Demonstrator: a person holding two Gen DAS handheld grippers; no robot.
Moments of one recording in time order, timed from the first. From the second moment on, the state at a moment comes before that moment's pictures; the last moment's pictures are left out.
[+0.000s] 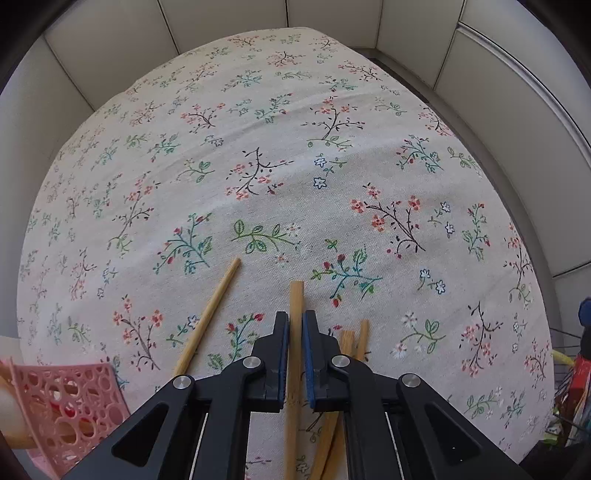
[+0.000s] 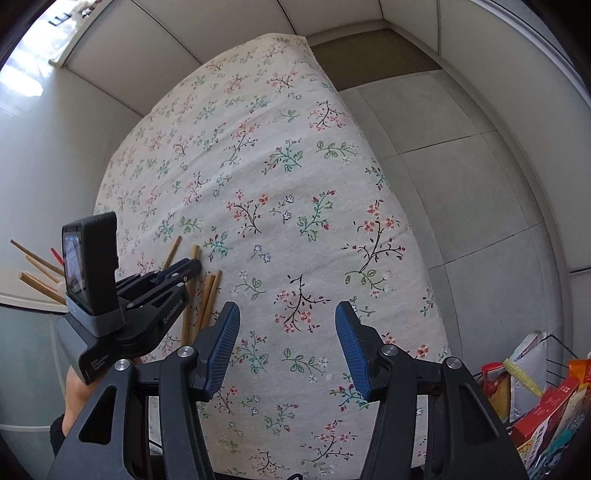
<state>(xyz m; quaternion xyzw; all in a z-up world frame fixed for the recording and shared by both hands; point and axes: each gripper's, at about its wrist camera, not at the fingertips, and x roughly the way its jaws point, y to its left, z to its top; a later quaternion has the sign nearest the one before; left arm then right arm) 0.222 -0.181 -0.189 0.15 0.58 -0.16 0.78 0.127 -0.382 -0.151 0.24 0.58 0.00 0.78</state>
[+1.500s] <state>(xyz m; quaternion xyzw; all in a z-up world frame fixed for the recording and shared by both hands) 0.119 -0.020 -0.048 0.00 0.42 -0.17 0.89 0.188 -0.258 -0.230 0.18 0.66 -0.02 0.73</state>
